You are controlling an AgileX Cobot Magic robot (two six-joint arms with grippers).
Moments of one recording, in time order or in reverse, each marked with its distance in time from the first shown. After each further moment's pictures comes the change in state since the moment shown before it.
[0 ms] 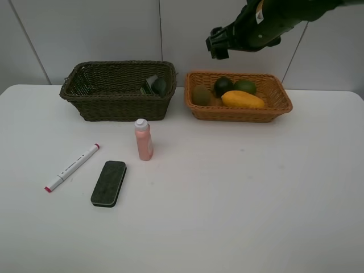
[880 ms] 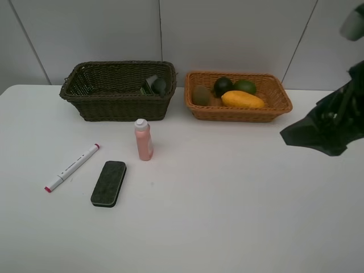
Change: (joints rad) left arm 0.000 0.000 0.000 0.000 0.000 0.000; right arm 0.000 -0.807 0.567 0.525 0.389 -0.642
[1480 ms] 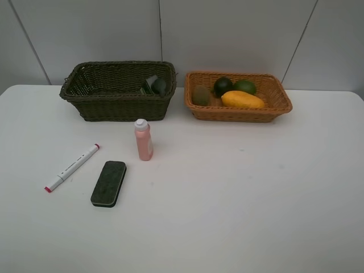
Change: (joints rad) left arm 0.000 0.000 0.000 0.000 0.000 0.000; right arm 0.000 -0.707 0.167 -0.076 0.251 0.201
